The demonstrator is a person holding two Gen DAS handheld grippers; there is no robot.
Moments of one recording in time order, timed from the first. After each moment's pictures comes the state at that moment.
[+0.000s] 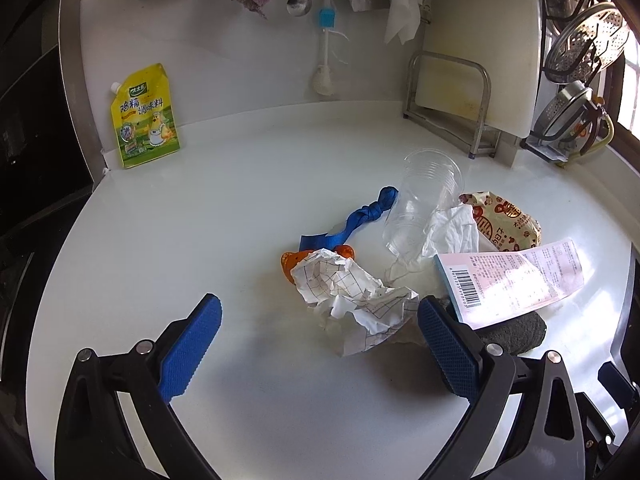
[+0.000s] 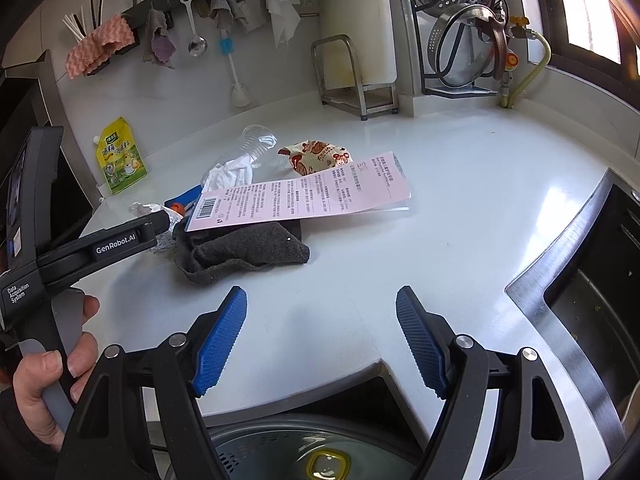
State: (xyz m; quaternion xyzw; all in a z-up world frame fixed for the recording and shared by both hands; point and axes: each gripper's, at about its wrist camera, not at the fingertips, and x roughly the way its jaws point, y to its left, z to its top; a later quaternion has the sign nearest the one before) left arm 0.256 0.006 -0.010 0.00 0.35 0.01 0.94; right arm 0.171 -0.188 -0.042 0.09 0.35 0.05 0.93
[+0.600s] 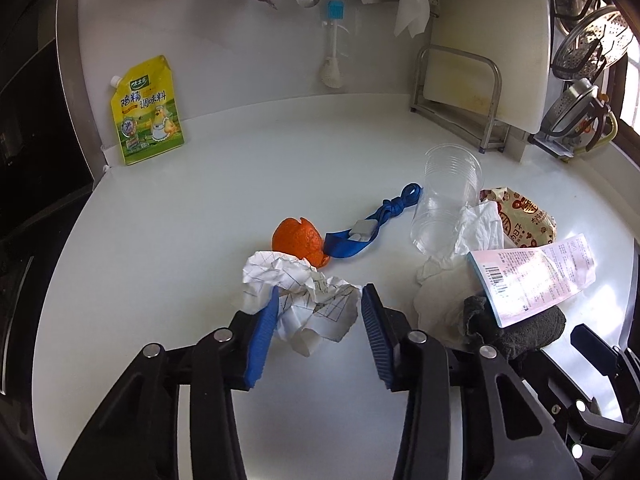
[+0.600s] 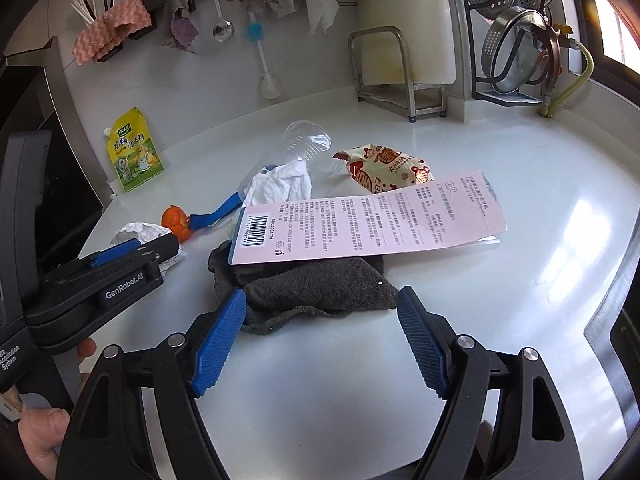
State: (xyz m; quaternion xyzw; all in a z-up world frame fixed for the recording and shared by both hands) left arm 0.263 0.029 -0.014 0.00 0.37 0.00 0.93; right arm 0.222 -0.135 -0.043 0.08 0.36 0.08 0.93
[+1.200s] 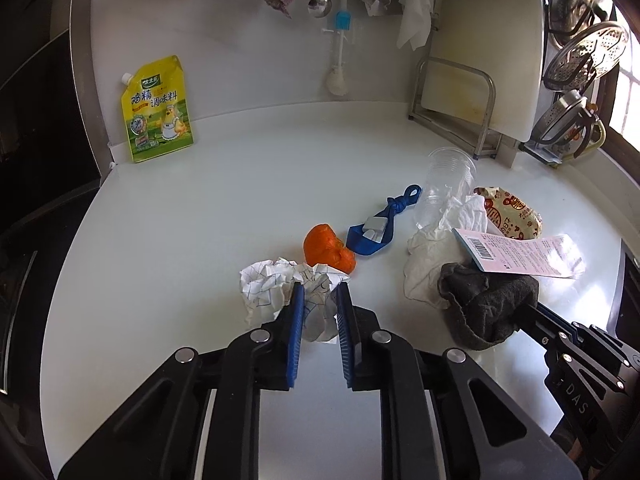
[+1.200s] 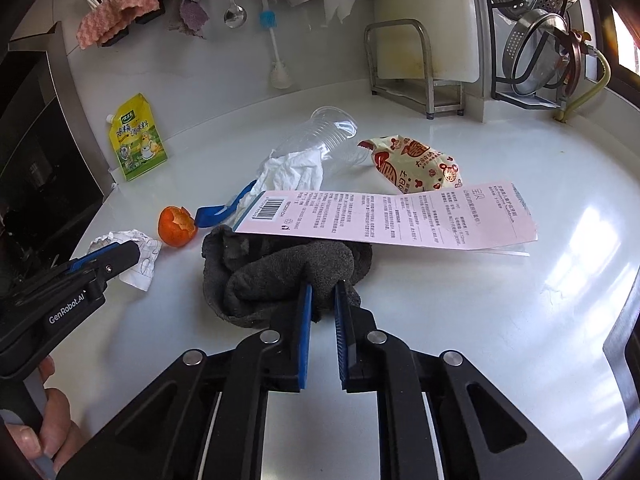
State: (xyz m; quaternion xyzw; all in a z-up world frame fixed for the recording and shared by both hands) left arm 0.238 0.054 -0.003 -0.01 0.36 -0.02 0.93; right arm 0.223 -0.124 -0.042 0.07 0.35 0.09 0.93
